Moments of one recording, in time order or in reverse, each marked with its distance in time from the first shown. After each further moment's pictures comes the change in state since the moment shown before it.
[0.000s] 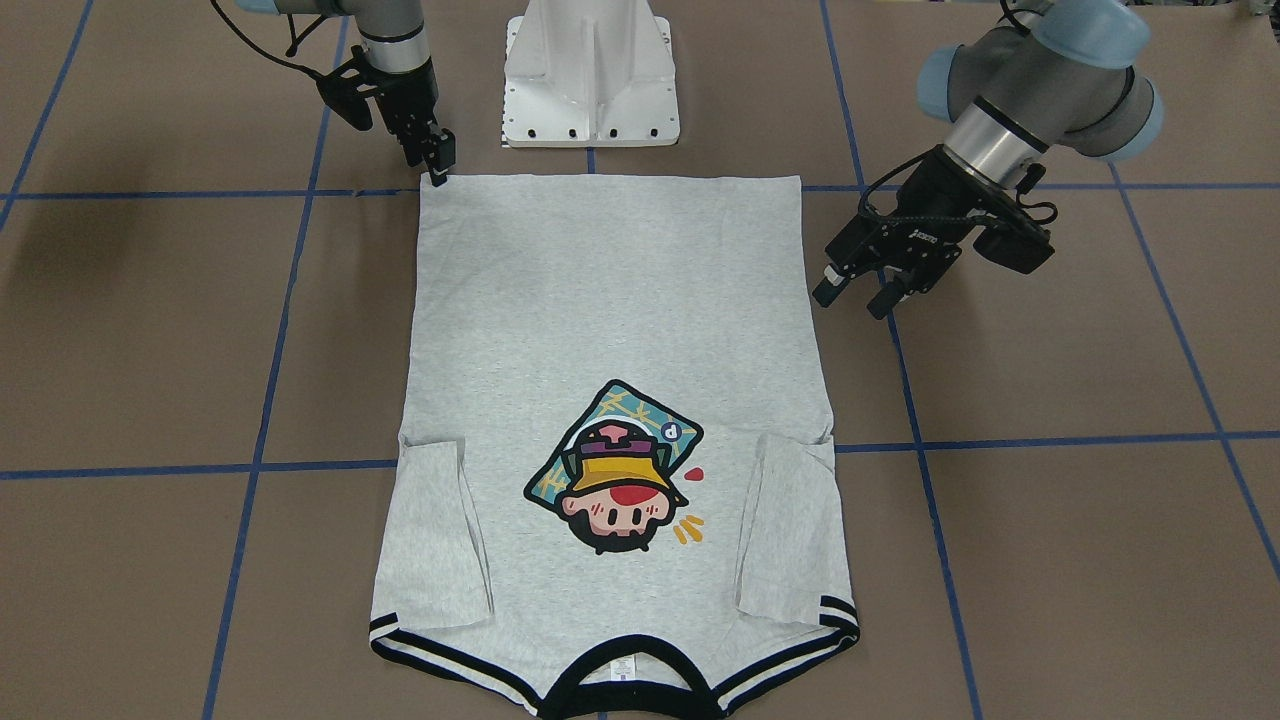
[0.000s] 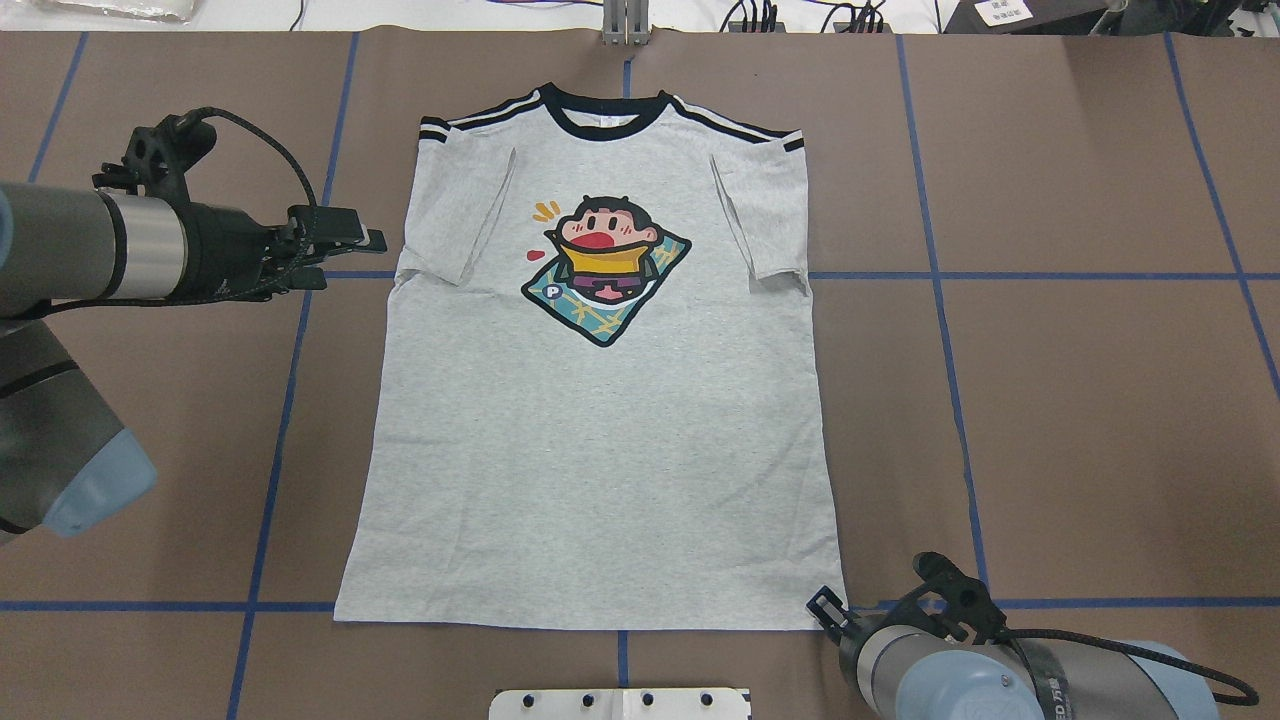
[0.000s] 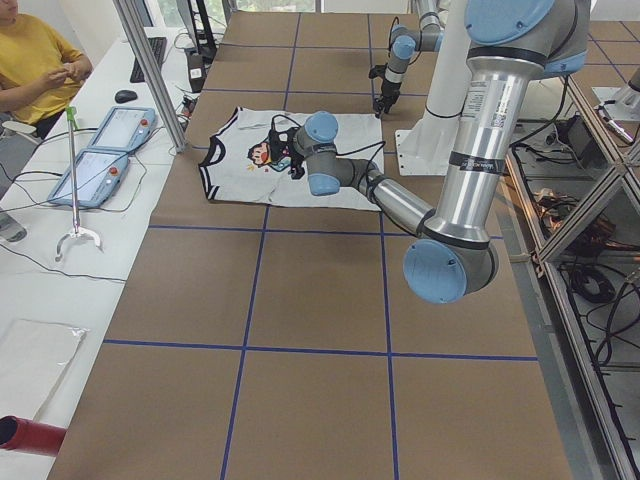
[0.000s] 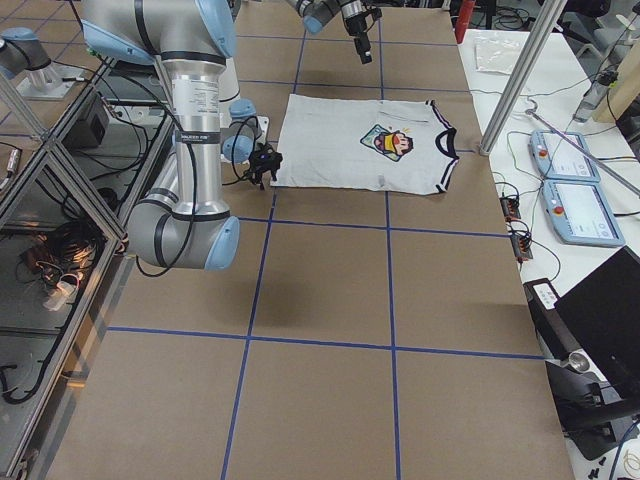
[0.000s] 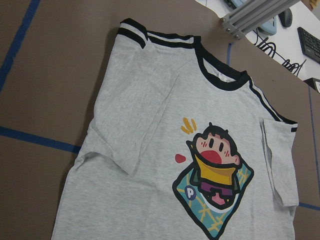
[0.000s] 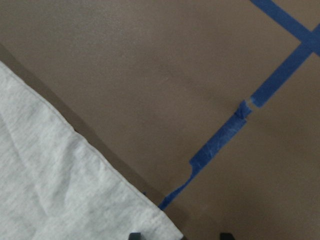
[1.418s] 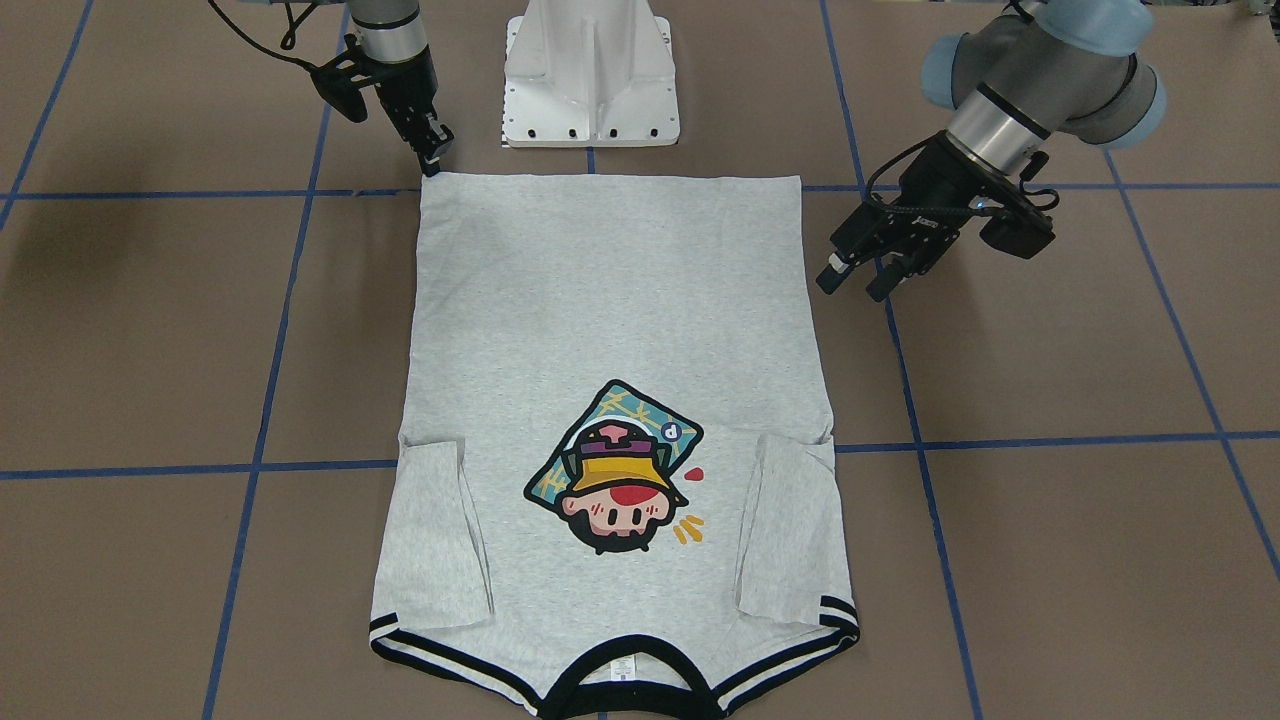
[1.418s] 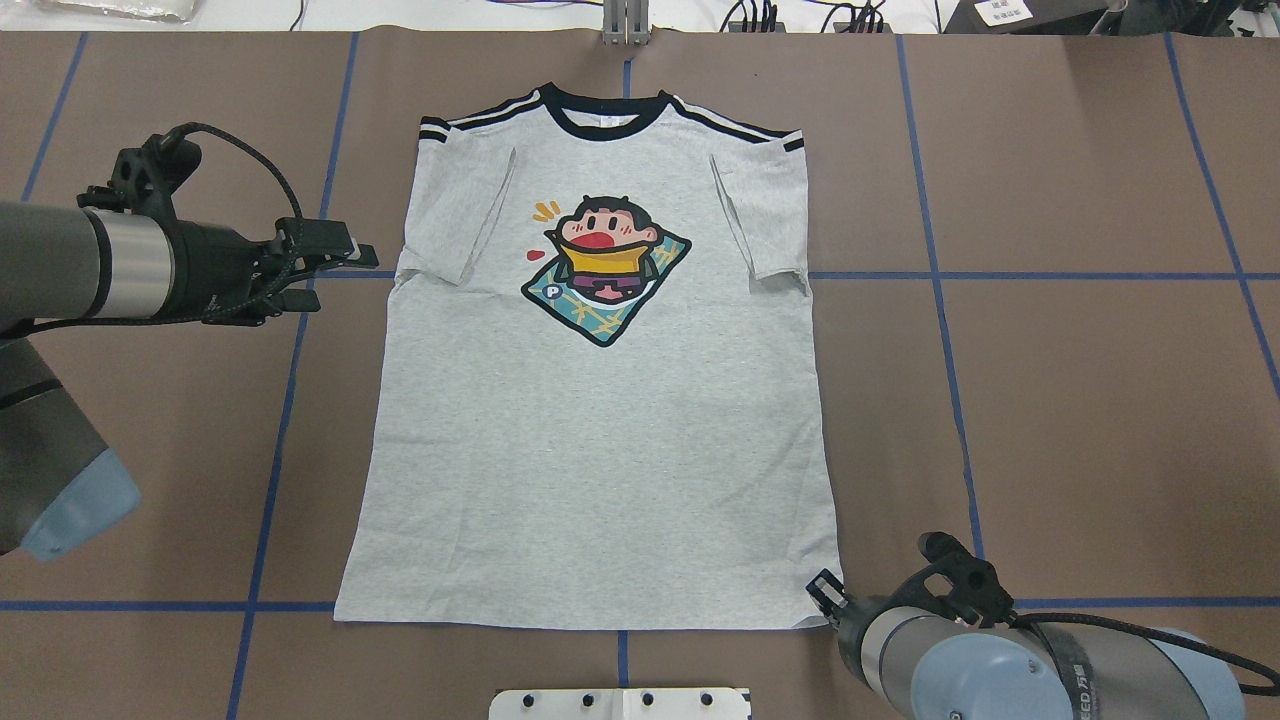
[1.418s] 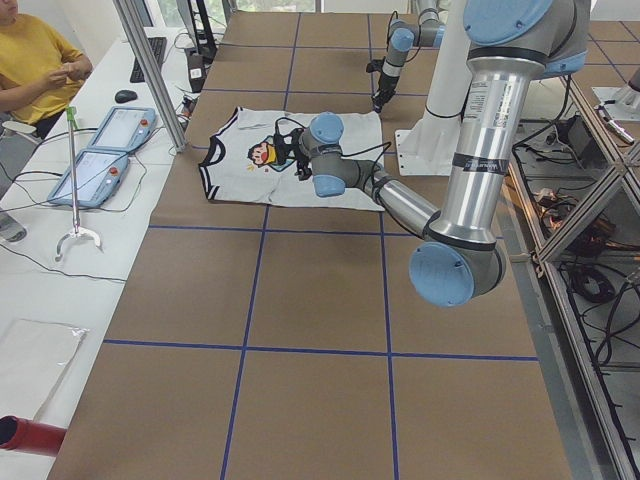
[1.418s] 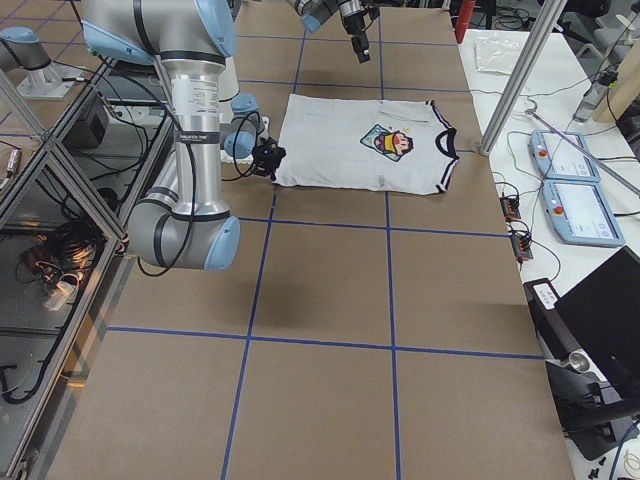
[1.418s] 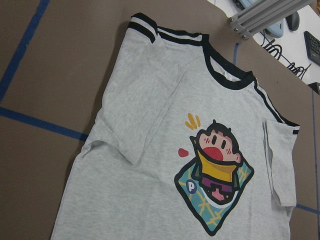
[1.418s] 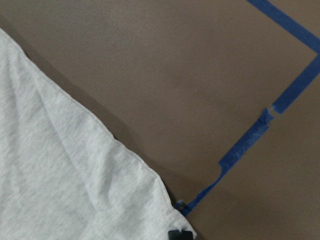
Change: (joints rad) left arm 0.029 0.058 -0.055 0.008 -0.007 -0.112; right arm 0.028 -0.001 0.060 0.000 -0.005 -0.003
